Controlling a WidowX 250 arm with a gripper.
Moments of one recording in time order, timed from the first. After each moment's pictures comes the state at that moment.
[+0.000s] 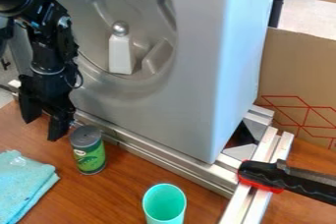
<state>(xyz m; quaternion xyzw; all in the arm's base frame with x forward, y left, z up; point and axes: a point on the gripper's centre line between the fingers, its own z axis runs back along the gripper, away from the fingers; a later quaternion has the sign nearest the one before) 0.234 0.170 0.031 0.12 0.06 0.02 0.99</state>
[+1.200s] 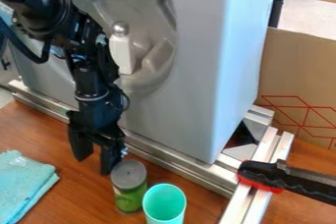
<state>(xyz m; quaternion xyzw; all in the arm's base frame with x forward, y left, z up) 0.236 0.067 0.015 -0.03 0.05 -0.01 1.00</state>
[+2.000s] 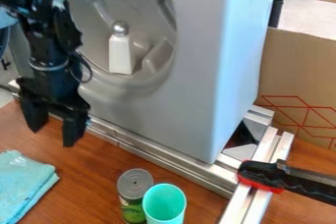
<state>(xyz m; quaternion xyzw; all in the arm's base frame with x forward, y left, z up) 0.212 0.113 0.070 0.07 0.02 0.08 0.99</state>
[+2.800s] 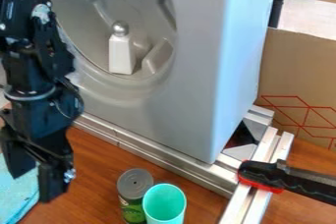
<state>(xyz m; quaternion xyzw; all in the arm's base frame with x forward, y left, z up) 0.145 0.043 0.083 0.01 0.07 -0.02 1.00</state>
